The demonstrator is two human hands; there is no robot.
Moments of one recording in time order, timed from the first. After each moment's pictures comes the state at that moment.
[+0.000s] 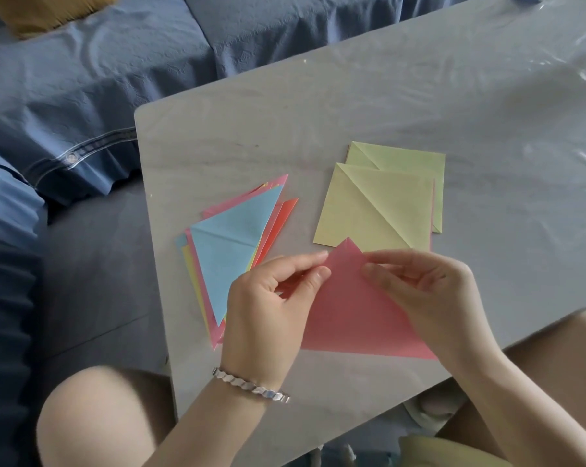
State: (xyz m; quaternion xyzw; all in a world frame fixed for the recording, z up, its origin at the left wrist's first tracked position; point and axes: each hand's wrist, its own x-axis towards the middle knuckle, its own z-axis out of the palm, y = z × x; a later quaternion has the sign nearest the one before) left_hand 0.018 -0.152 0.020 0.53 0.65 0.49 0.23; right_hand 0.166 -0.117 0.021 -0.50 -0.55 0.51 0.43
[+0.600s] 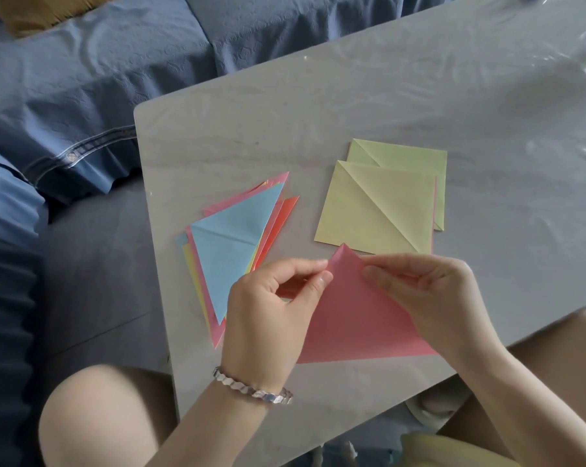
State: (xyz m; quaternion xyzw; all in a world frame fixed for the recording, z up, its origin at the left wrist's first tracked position) left_hand 0.018 -0.155 0.020 0.52 0.67 0.47 0.24; right_hand 0.169 -0.115 0.018 -0.49 -0.58 0.51 0.40
